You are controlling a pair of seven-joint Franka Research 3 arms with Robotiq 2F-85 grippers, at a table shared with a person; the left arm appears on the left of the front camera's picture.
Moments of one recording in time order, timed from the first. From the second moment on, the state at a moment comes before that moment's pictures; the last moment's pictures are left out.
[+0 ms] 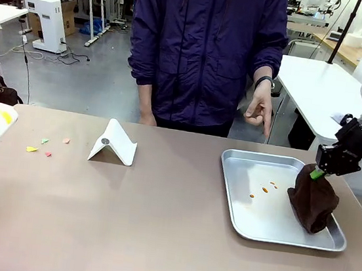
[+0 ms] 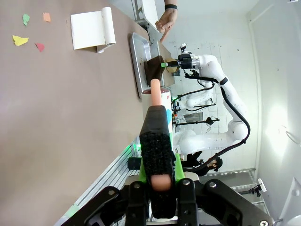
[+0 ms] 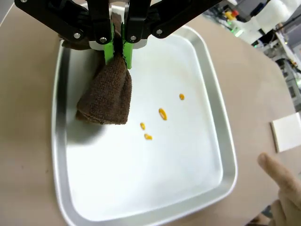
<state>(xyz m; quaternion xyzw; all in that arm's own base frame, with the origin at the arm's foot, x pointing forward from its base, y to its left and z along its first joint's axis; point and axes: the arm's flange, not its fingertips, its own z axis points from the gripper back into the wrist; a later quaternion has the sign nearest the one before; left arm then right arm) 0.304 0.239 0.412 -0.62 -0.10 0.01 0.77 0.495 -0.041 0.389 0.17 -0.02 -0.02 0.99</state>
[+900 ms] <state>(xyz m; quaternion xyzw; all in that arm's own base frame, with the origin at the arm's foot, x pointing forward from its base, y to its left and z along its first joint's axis) 0.304 0.239 0.412 -0.62 -0.10 0.01 0.77 0.529 -0.009 0.310 0.26 -0.09 -0.03 0.96</state>
